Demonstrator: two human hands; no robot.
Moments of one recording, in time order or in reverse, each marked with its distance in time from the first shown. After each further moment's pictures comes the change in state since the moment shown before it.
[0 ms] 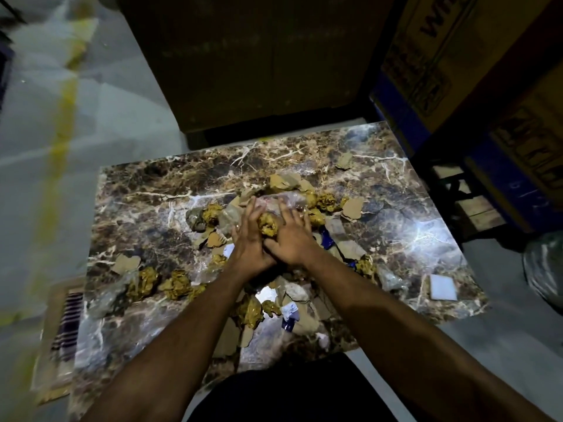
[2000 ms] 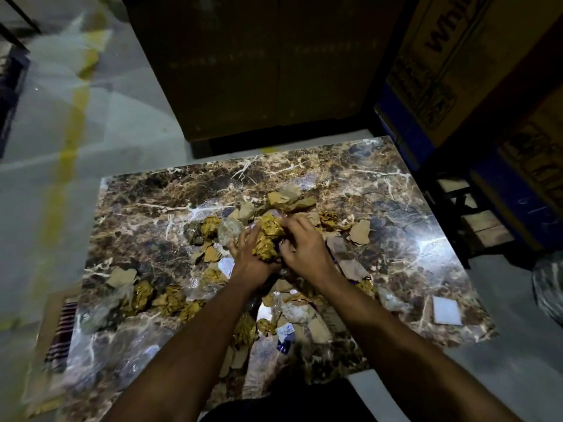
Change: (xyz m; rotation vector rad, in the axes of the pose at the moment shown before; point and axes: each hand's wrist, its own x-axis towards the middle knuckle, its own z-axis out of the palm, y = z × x) left_hand 0.015 -0.007 0.025 0.105 -0.125 -0.378; right_hand -0.005 0.034 -0.005 0.380 0.484 -0.193
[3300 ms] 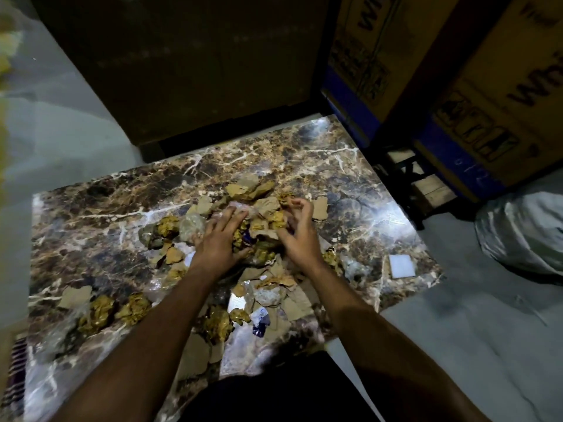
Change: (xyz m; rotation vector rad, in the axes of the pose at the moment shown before) left_hand -0.002 0.025 -0.029 0.313 -0.093 0.226; right_hand -0.044 0.017 -0.031 0.499 0.222 0.471
